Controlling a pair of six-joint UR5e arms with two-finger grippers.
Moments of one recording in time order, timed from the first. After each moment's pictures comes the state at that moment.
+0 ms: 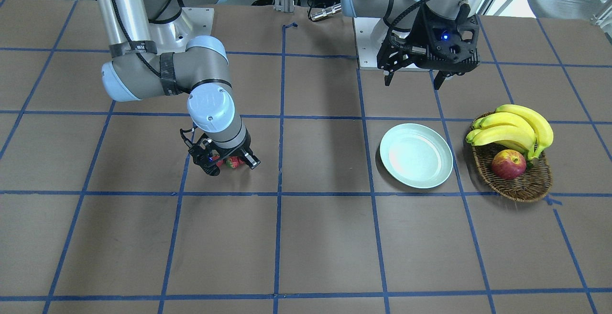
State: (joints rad) left arm -1.57 -1.49 -1.65 -1.55 1.59 0.07; right arm 1.80 -1.18 1.92 -2.15 -1.44 1.07
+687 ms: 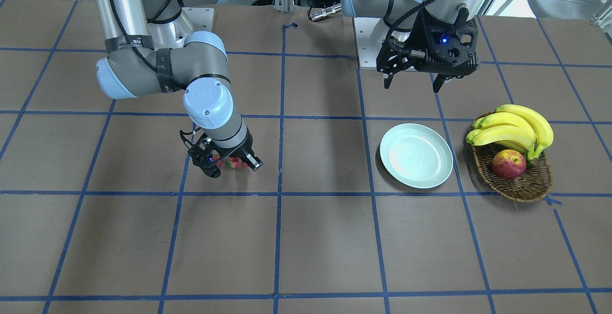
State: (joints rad) left arm -1.58 -1.50 -1.66 -1.53 1.59 0.08; right arm 1.81 -1.20 1.87 -2.15 -1.39 1.08
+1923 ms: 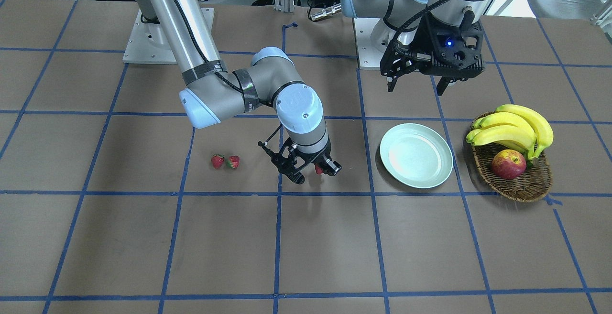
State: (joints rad) left arm -1.56 -1.50 -1.66 -1.51 1.59 0.08; right arm 2.04 -1.00 1.62 -2.21 -1.32 1.28
